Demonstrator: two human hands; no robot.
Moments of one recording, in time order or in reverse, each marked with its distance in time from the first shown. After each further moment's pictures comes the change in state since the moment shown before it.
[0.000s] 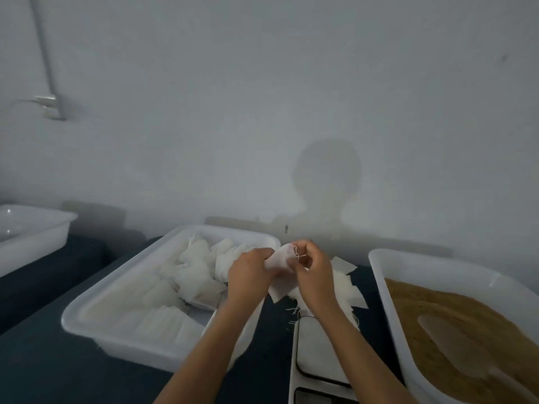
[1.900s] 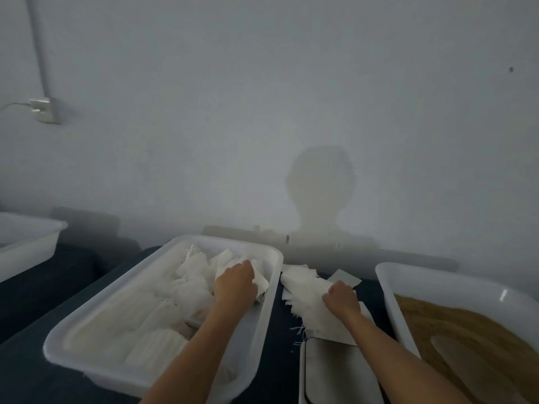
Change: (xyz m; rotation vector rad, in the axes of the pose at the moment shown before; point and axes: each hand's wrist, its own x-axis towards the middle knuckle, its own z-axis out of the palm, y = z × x) left_hand 0.045 -0.055 0.020 0.335 -0.120 -0.075; right_hand 0.063 0.110 -0.021 -0.704 -0.229 0.553
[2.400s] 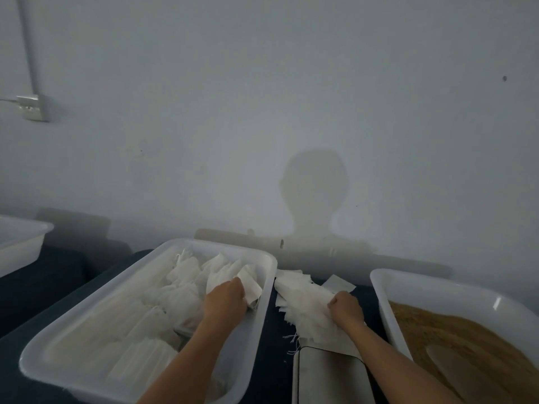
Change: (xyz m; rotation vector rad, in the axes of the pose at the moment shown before) left_hand -0.003 -0.011 0.019 -0.039 -0.031 -0.017; right_hand 0.017 0.022 -0.001 -0.013 0.068 0.018
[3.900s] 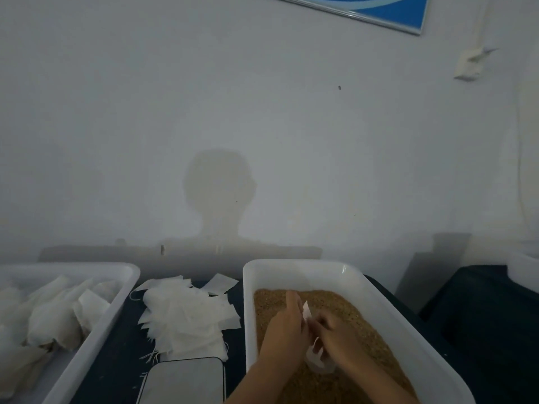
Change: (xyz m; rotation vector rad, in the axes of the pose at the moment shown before) left_hand -0.100 0.301 0.091 -0.596 -0.211 0.602; right_hand -0.098 0.175 -0.142 0.422 0.084 0.026
